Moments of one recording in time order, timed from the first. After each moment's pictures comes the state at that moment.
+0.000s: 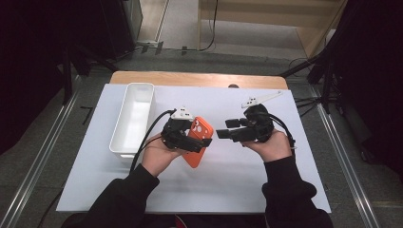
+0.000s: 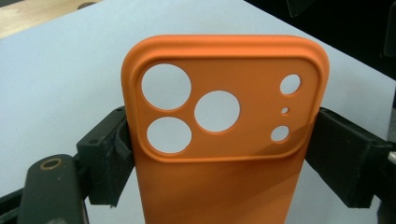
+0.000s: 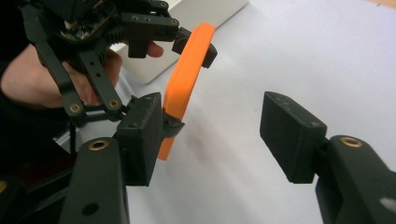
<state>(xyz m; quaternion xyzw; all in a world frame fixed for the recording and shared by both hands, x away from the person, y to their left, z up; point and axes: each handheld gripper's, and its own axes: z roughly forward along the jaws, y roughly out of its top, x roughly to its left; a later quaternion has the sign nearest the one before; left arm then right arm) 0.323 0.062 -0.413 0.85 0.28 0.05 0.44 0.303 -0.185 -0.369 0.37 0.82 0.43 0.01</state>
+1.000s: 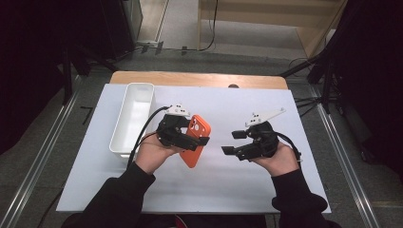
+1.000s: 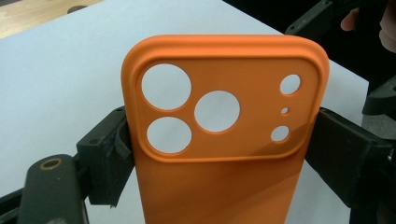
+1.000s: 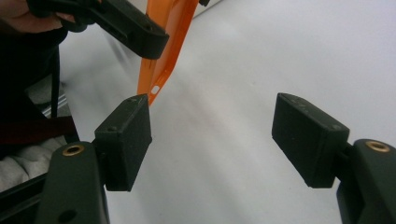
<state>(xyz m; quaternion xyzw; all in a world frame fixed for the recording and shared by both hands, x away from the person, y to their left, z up) 0.325 0.073 -0.400 0.85 0.27 0.02 0.45 0.276 -0.196 -0.393 0.34 0.85 0.41 0.03</state>
